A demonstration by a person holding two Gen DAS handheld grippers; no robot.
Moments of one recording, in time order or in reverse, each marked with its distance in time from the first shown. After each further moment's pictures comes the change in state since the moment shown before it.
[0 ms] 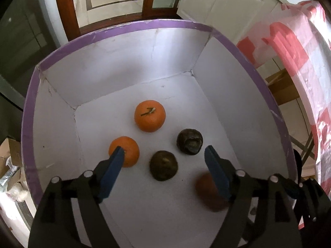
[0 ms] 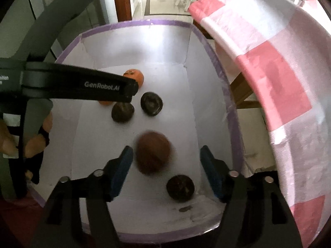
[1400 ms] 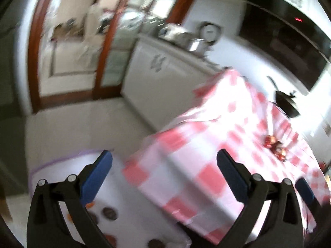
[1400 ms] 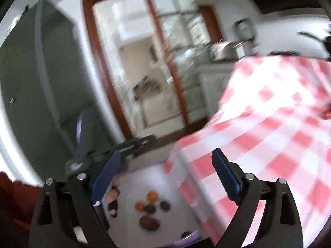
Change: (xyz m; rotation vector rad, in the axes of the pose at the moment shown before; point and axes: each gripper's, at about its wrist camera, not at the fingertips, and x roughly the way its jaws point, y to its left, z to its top) left arm -0.184 -0.119 0.042 0.160 -0.544 -0.372; right arm -0.280 -0.107 -0.051 0.416 -0.811 0.044
